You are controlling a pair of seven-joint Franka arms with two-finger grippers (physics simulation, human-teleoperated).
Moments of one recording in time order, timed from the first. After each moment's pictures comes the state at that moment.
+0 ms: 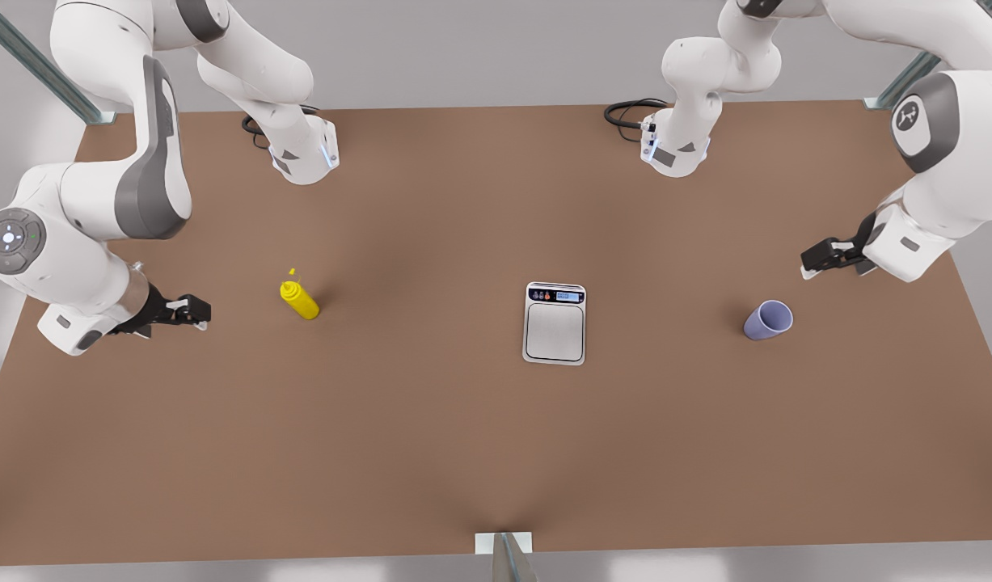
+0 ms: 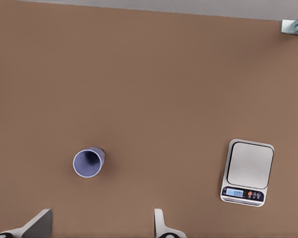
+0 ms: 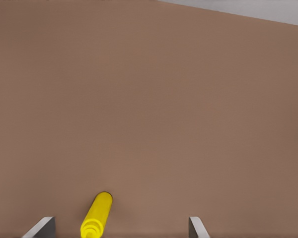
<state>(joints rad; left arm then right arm) -0.12 0.15 0.15 -1.35 -0.05 1.47 -0.04 -0.26 0.26 0.33 -1.41 -0.13 1.62 -0.08</state>
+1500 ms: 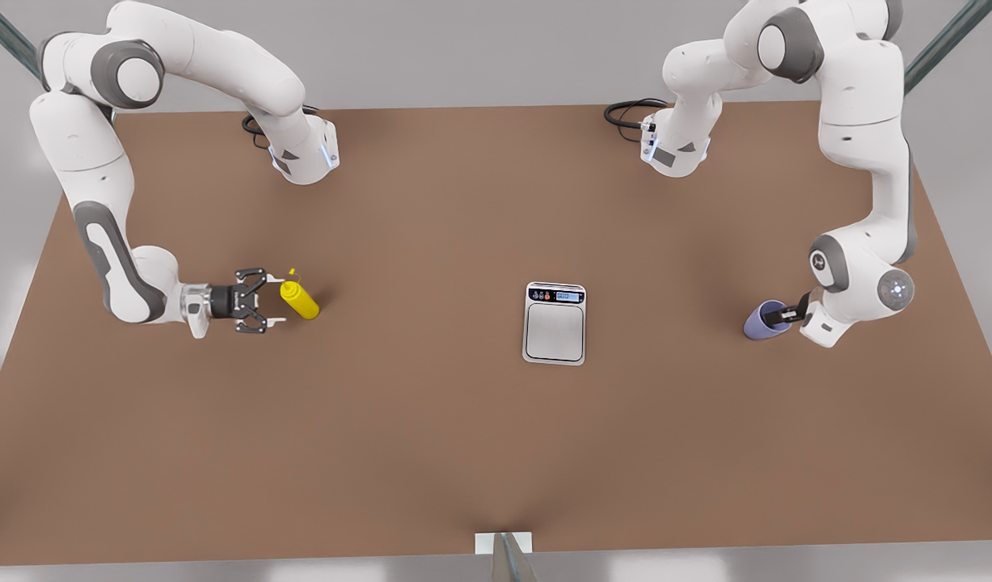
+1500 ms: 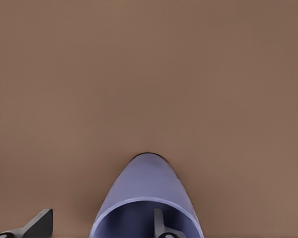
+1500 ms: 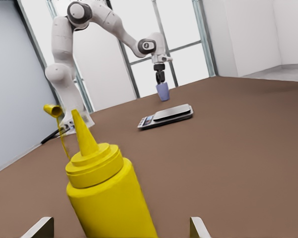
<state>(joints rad) 0.11 0.40 0.17 -2.06 -0.05 2.25 0.11 -0.72 0.62 0.34 -2.11 0.90 1.70 -2.36</state>
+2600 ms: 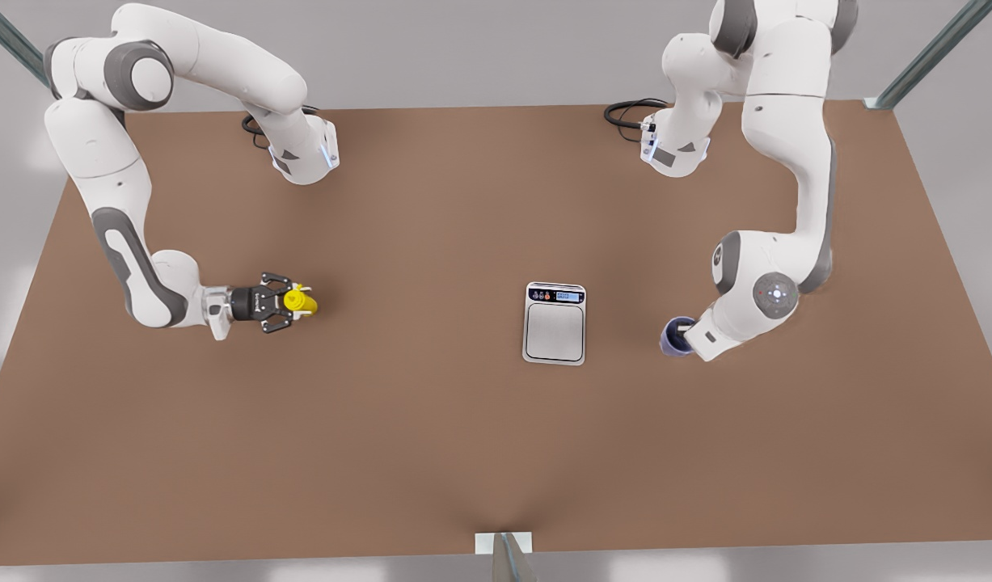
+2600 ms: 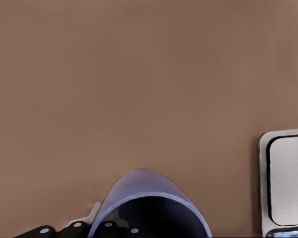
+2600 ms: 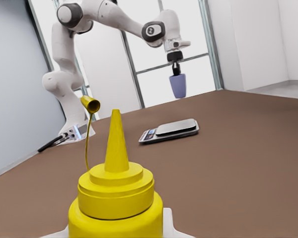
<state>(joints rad) -0.38 0.36 0.15 -1.88 -0.09 2.17 0.04 -0.65 0.60 0.34 -2.13 0.99 1.68 -2.39</state>
